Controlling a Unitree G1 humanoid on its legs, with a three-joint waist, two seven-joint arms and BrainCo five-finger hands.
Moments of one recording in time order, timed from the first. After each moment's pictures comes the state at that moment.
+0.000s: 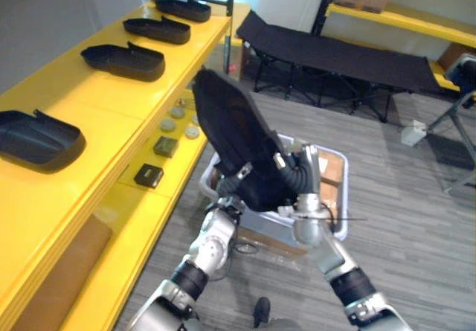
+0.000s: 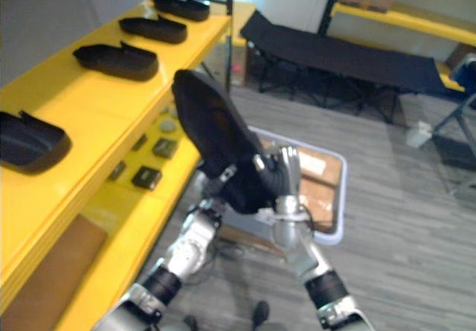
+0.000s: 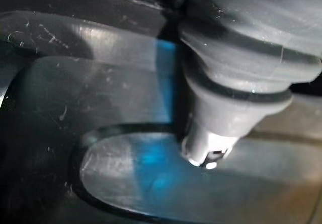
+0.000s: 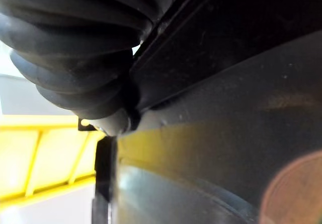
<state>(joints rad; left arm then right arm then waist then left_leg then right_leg) -0.36 0.02 -0.45 0.42 -1.16 -0.24 0.08 -0.24 -0.17 0.34 0.20 -0.56 -0.40 -0.71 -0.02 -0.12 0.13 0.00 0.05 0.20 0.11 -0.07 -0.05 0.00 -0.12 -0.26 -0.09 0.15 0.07</state>
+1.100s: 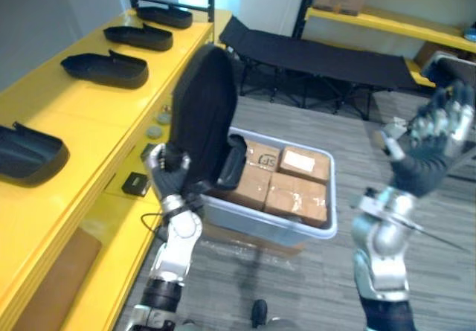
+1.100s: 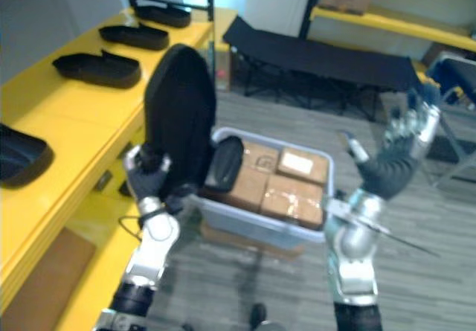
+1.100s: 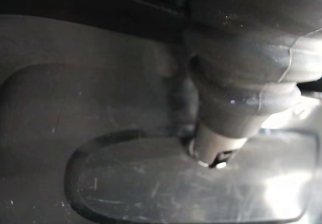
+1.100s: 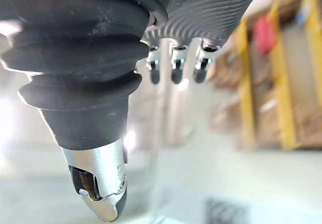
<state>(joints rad) -0.11 0.05 -0.08 0.05 0.27 -0.21 0.77 0.10 -0.15 -0.12 -0.31 0.25 -0.38 -0.43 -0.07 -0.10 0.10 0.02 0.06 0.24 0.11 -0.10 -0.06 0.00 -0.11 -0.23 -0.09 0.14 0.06</state>
